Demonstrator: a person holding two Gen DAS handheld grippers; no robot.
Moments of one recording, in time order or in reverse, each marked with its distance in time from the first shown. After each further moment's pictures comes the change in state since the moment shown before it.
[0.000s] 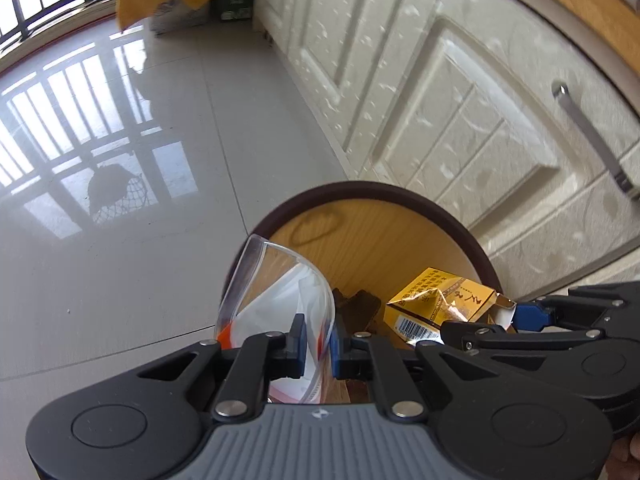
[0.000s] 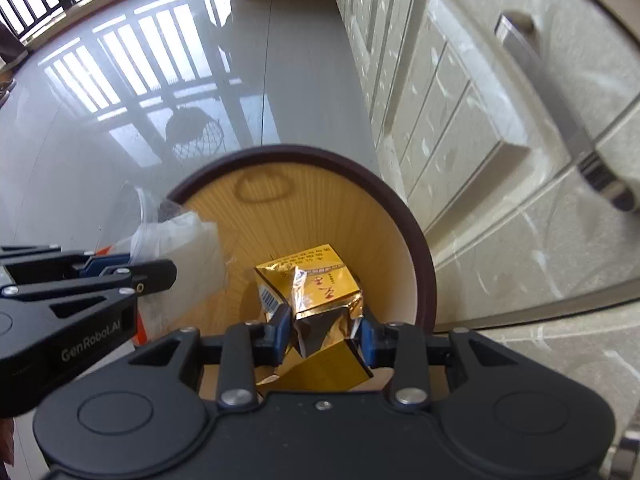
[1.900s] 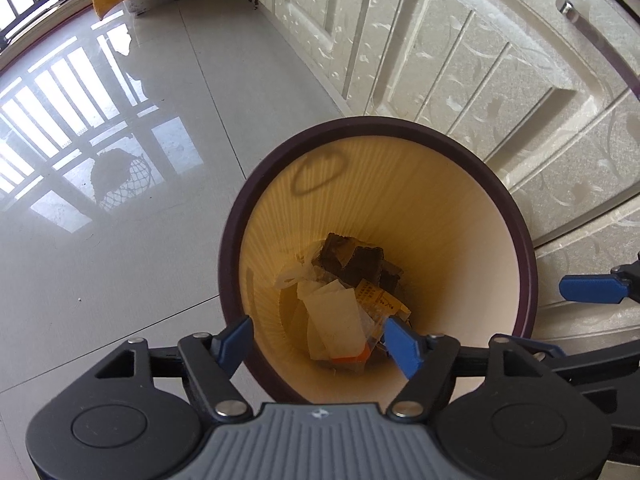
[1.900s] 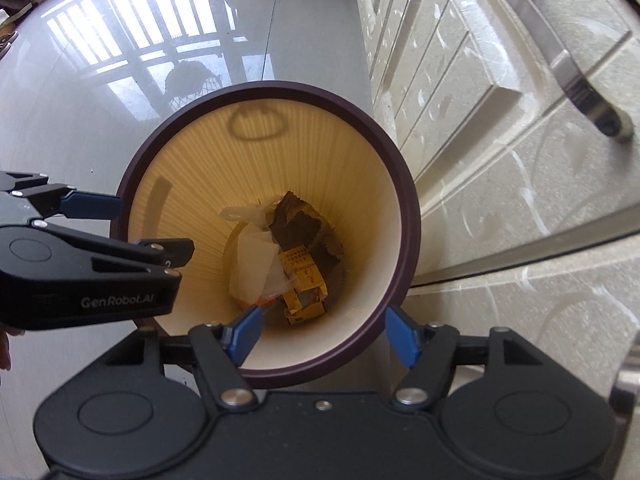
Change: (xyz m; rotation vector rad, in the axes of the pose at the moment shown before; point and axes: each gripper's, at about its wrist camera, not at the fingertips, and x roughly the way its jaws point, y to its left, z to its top) left arm 0.012 0.000 -0.013 0.070 0.124 0.051; right arm -0.009 -0.003 -0.023 -0.079 0.091 -0.034
